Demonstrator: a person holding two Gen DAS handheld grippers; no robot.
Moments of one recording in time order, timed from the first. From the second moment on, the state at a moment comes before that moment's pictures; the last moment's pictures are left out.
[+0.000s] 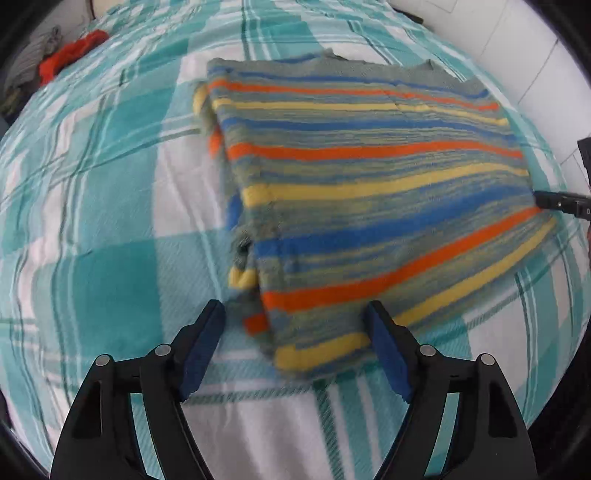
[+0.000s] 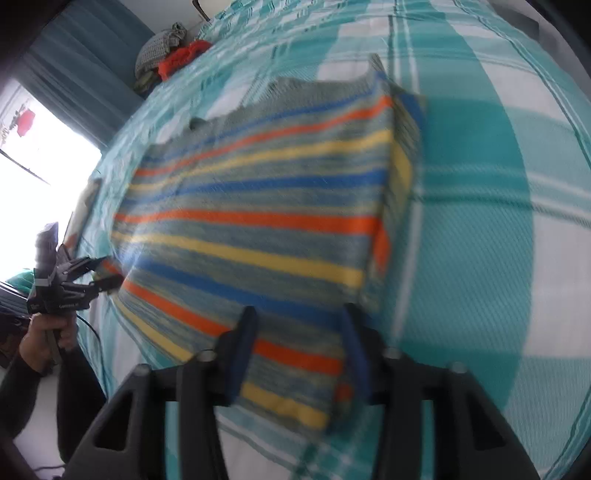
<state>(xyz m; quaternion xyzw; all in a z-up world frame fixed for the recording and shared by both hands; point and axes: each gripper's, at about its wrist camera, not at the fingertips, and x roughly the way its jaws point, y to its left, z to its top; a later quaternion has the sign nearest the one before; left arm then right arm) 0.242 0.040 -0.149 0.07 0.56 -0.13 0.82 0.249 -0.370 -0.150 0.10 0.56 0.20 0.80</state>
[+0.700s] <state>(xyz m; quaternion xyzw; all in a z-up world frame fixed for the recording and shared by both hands) 0.187 -0.283 -0.150 0.26 0.39 -0.35 0.81 0.321 -0.443 -0.141 0.28 0.53 0.20 0.78</state>
